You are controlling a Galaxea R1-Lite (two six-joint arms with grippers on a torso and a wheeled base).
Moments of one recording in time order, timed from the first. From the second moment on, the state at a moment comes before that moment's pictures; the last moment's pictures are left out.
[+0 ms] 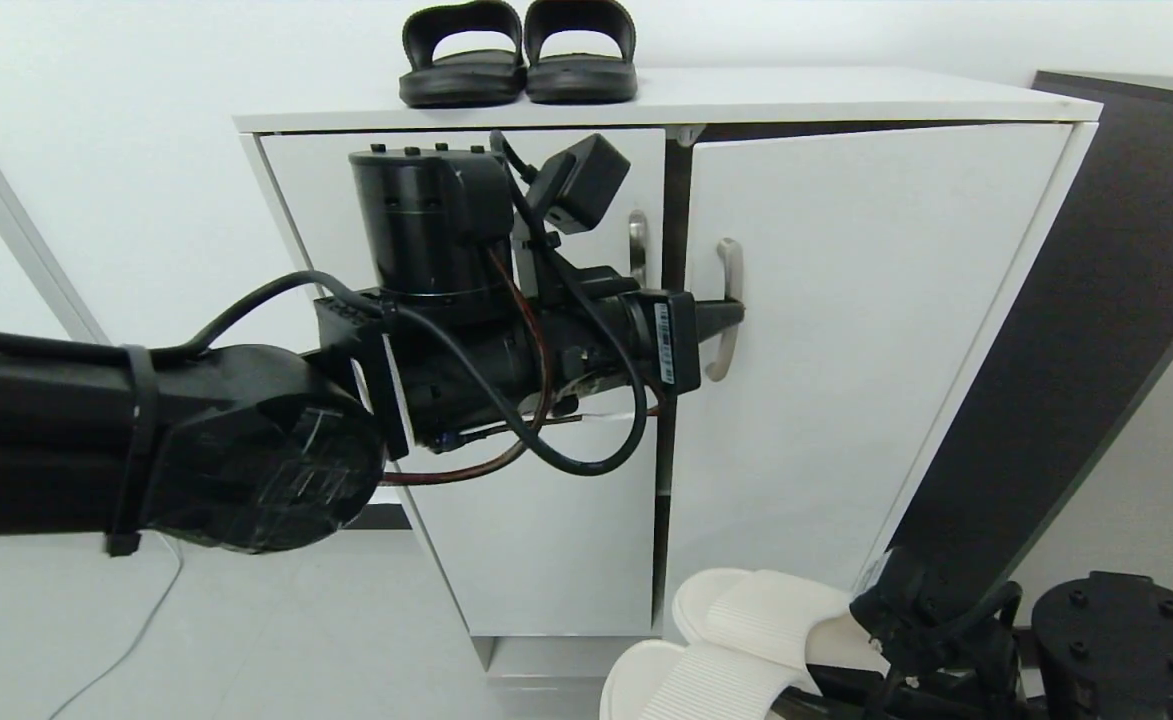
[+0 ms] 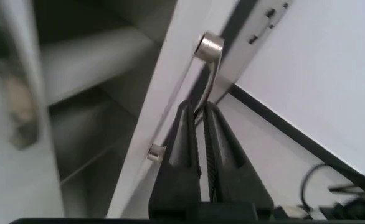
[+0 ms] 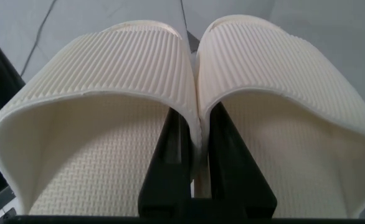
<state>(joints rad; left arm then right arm) -0.73 1.76 -1.20 -0.57 -0.30 -0.21 0.94 1.54 -0.31 -0.82 -0.04 0.09</state>
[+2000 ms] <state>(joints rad) -0.74 1.79 -1.20 -0.66 -0.29 -0.27 1.04 1.55 -0.27 -0.82 -0.03 0.07</state>
